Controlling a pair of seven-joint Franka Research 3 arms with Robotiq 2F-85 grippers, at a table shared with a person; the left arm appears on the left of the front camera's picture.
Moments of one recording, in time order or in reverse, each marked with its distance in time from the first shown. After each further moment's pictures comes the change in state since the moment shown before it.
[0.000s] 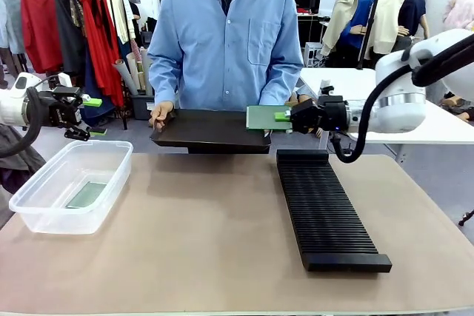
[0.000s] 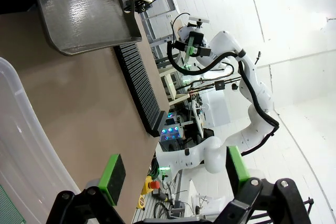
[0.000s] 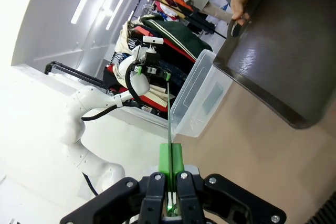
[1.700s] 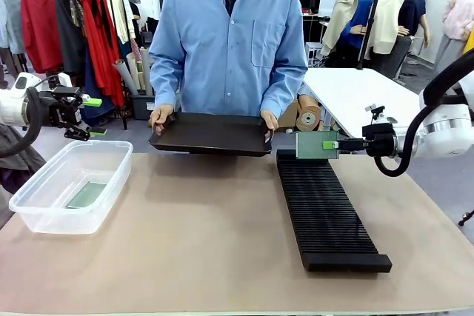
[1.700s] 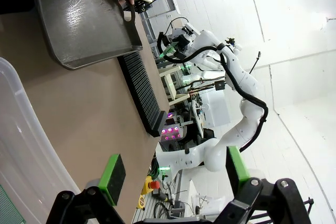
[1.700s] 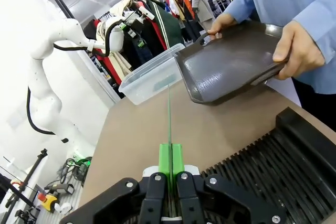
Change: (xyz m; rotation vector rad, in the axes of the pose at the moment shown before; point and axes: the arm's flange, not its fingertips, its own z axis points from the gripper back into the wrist) left arm 0.000 0.000 0.000 0.000 0.000 0.000; right arm -0.024 -0.084 0.129 -0.041 0.027 0.573
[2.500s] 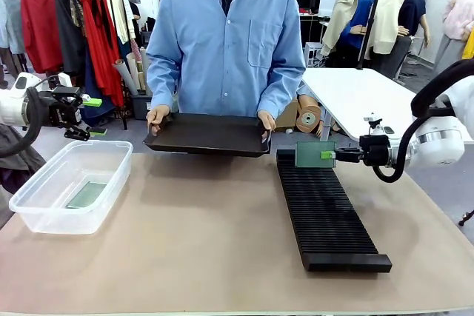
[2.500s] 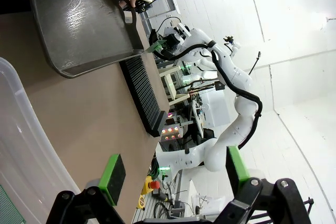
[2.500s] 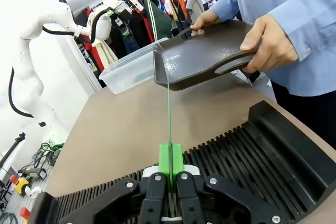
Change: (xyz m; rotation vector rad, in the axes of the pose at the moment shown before) left arm 0.000 0.000 0.000 0.000 0.000 0.000; right arm -0.027 -0.037 0.003 -0.037 0.000 0.119
